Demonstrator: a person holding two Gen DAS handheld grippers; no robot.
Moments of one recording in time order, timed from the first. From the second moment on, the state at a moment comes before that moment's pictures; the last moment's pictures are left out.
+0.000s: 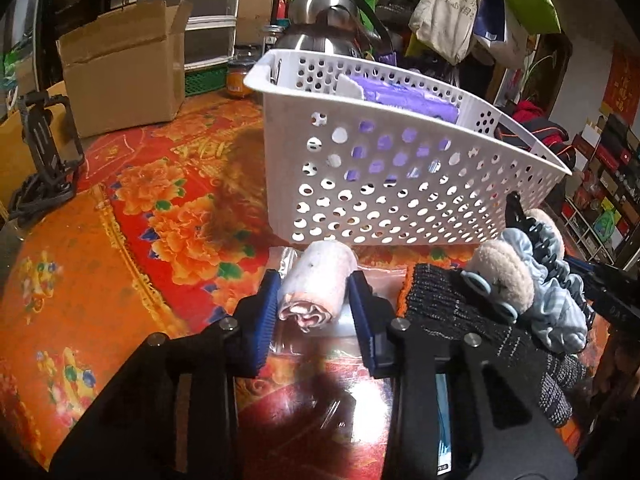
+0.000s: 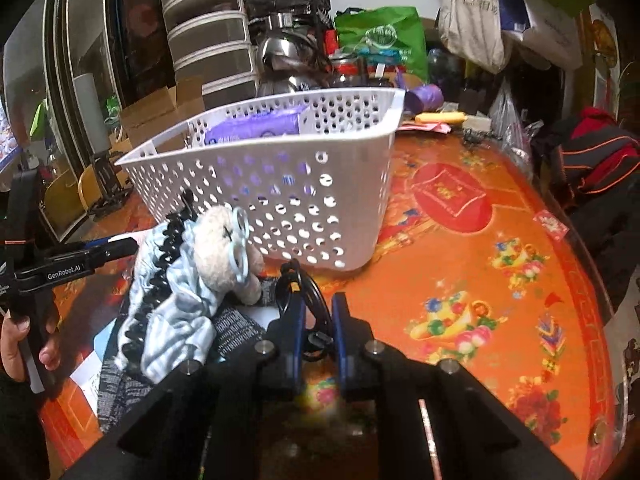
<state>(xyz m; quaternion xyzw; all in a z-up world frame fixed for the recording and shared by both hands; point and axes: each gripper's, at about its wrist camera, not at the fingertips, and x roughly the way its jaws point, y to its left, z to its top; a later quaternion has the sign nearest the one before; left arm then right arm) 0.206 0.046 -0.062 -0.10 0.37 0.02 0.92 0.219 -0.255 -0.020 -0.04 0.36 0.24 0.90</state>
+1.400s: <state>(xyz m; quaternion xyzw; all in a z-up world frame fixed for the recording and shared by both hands) 0.245 0.041 0.109 -0.11 0.29 0.02 0.95 0.278 -0.220 0.110 -0.04 0.32 0.21 0.92</state>
